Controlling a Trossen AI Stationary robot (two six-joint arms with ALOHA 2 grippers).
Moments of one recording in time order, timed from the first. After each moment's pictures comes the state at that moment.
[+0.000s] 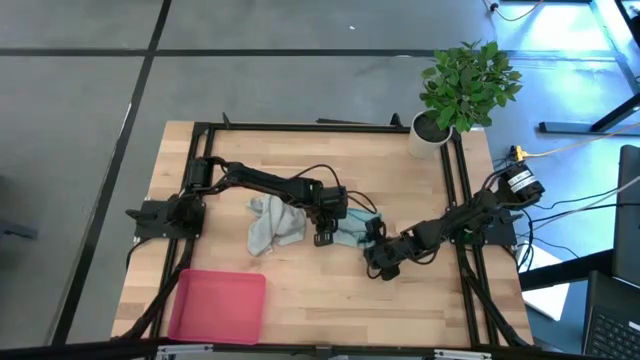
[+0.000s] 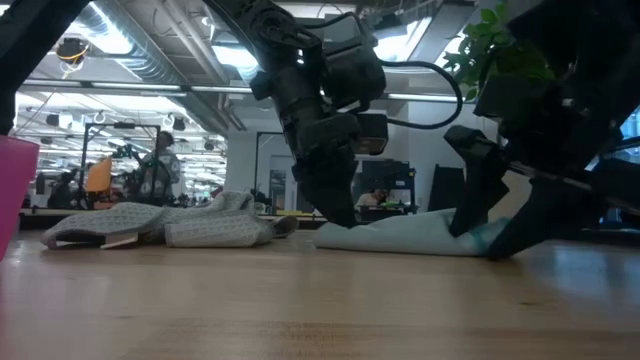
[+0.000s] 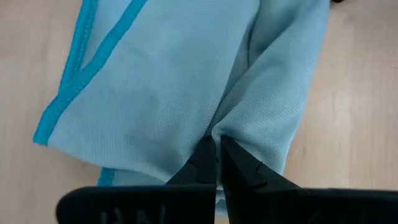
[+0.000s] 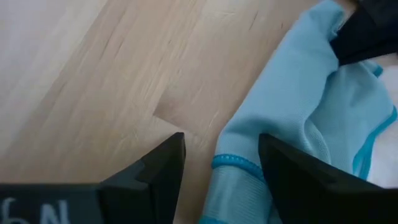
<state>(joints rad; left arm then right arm) 0.04 2.11 1.41 -0.48 0.19 -0.10 0.41 1.64 0.62 0.03 0.39 -0.18</state>
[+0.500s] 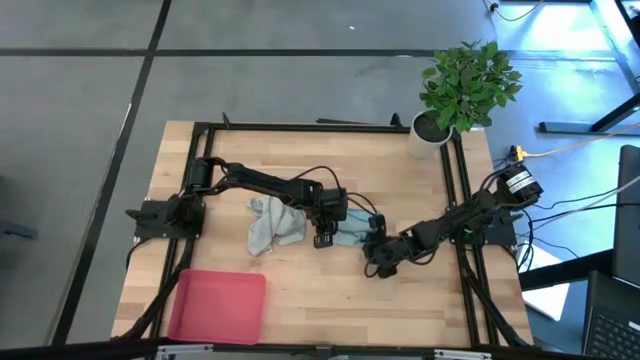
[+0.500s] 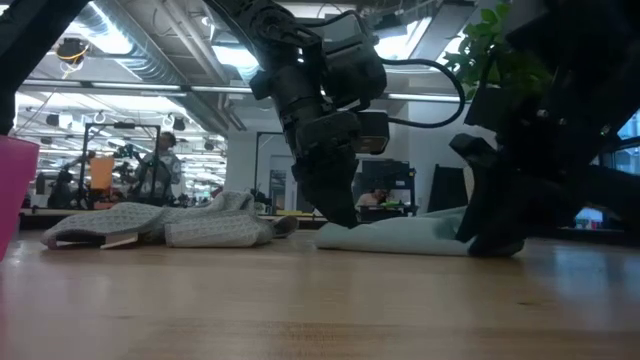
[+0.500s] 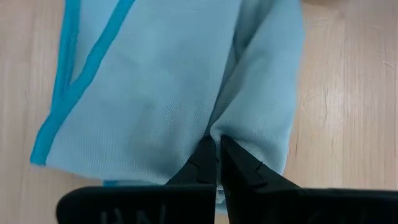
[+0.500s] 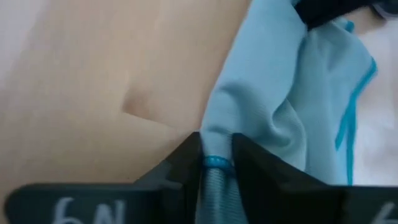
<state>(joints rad) 0.04 2.11 1.41 -0.48 0.20 -0.10 0.41 1.65 0.62 -0.02 0.44 -0.03</state>
